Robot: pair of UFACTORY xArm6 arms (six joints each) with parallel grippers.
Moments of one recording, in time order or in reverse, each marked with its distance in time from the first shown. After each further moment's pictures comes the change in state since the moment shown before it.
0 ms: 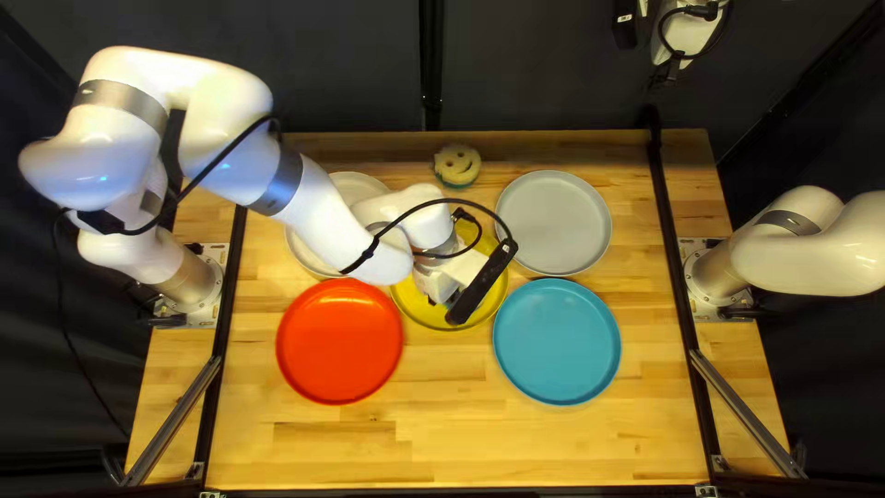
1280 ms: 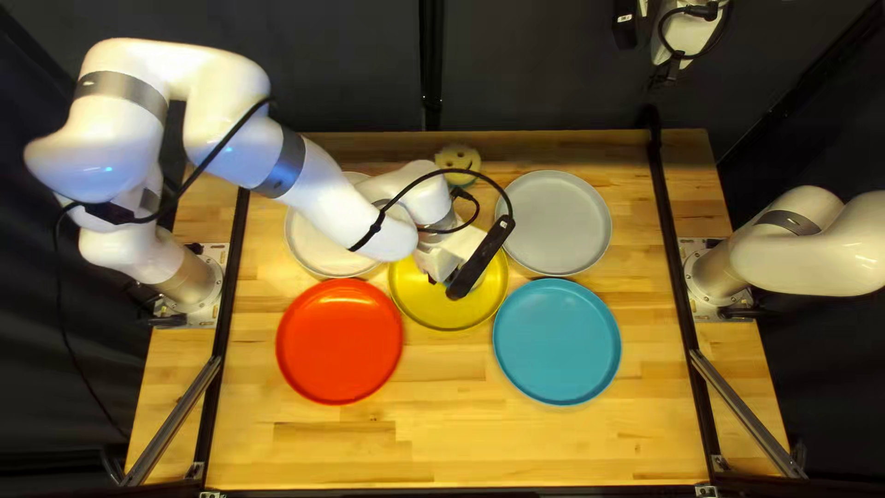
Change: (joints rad) left arm 0.184 0.040 -0.084 -0.031 0.096 0.167; right arm 0.000 0.000 0.000 0.000 0.000 0.000
